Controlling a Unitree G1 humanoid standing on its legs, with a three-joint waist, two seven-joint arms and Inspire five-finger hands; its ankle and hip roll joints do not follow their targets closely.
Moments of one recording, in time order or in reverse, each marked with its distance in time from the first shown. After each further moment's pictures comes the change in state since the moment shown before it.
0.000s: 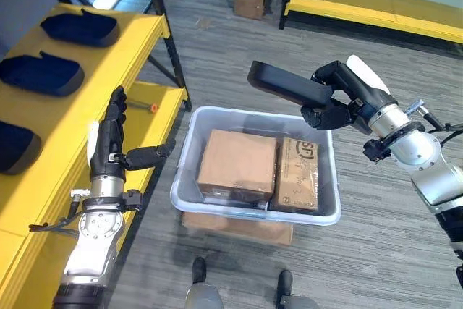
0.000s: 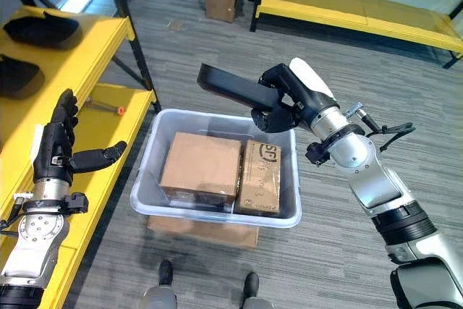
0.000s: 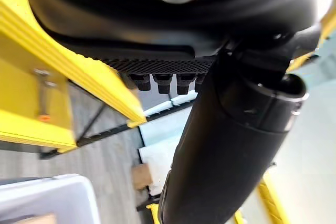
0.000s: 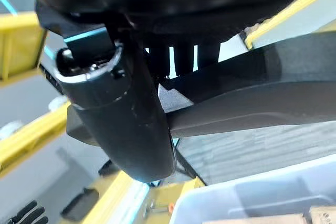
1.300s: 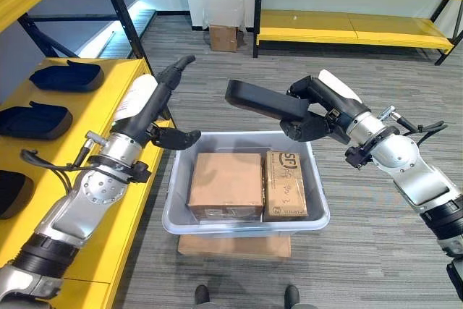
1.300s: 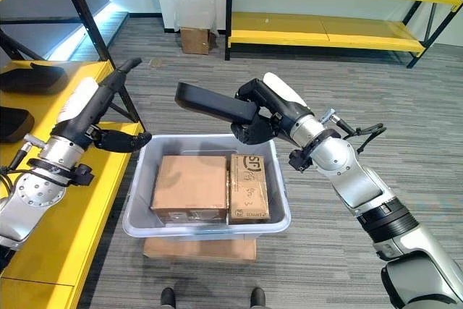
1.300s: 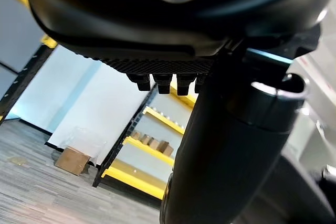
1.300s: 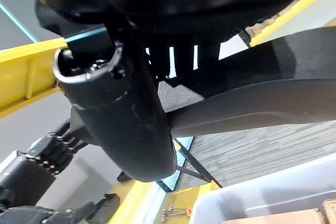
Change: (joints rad) left arm -0.297 0.371 -0.353 0.054 0.291 -0.080 -0.078; right arm -0.055 0.038 0.139 0.014 0.078 -0.027 0.041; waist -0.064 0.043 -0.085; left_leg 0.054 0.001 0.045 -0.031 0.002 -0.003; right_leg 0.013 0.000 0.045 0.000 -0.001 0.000
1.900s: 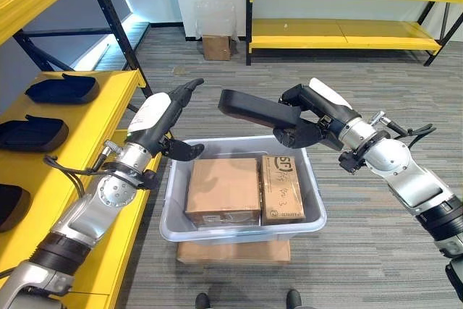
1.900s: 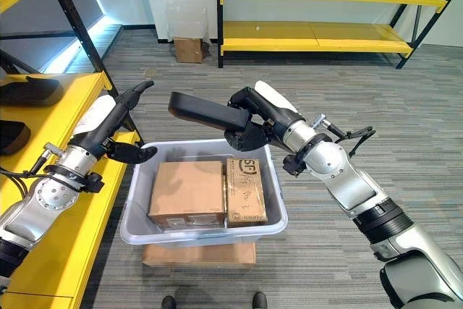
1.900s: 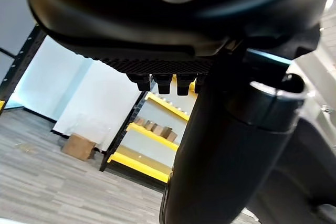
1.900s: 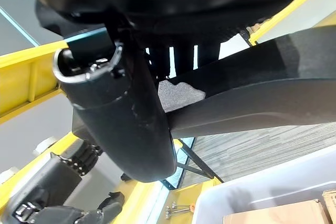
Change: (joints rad) left arm 0.000 -0.065 -0.036 0.106 0.032 -0.001 -0.005; right arm -0.001 0.003 0.038 0.000 0.018 -0.004 0.000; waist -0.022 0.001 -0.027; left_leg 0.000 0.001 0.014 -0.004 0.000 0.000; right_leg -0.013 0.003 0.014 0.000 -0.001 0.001
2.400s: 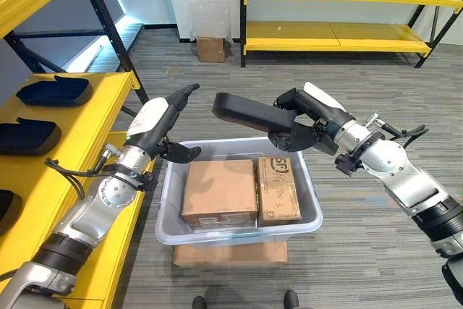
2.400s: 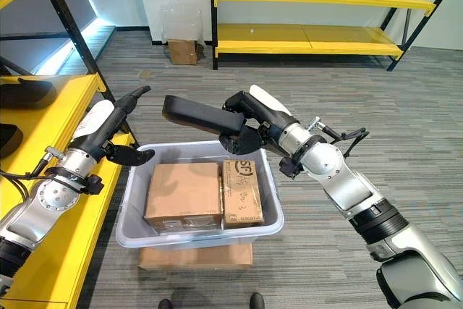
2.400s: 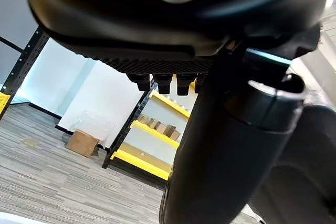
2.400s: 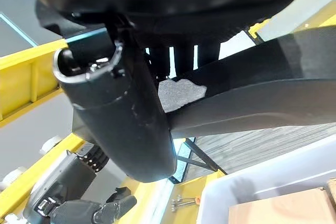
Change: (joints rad) left arm 0.000 -0.001 -0.001 0.010 0.001 0.003 0.000; right arm 0.000 0.020 0.009 -0.001 0.039 0.000 0.033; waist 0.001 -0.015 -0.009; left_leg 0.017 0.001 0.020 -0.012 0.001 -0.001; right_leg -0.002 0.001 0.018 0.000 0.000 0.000
